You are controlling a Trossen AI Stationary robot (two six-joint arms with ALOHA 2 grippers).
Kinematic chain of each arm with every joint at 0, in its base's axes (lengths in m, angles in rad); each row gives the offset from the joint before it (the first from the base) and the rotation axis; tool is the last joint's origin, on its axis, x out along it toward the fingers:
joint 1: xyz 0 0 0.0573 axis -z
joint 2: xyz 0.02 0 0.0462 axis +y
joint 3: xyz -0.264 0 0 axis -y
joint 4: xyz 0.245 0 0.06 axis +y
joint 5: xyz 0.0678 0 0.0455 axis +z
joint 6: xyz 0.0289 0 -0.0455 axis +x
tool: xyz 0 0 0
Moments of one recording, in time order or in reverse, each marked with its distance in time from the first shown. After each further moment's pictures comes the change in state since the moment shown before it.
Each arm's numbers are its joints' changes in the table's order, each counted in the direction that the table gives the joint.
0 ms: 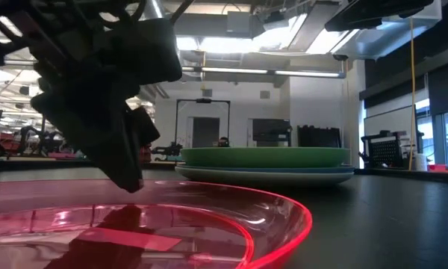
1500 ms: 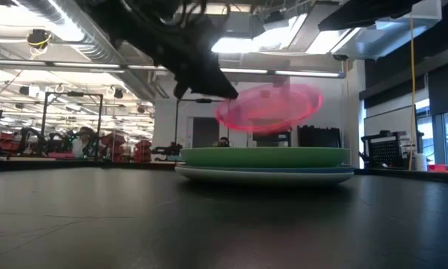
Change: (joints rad) left arm -0.427 -0.215 0.000 -0.178 0.356 0.234; right arm 0.000 0.000 0.000 -0.021 -0.155 -0.012
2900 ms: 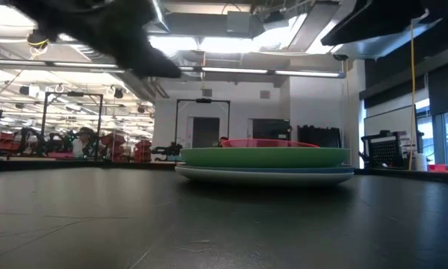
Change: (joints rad) left arm 0.049 -0.440 -0.327 0.029 -0.134 0.275; right arm 0.000 0.030 0.000 0.078 -0.089 0.009
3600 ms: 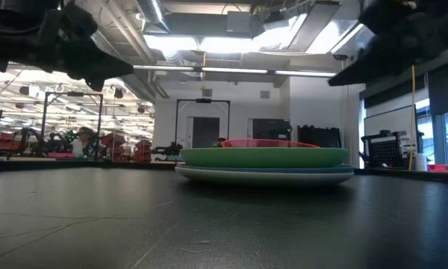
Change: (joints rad) left arm -0.148 -0.644 -0.402 -0.039 -0.120 -0.067; right arm 0.308 -0.295 -0.342 -0.247 0.428 -0.016
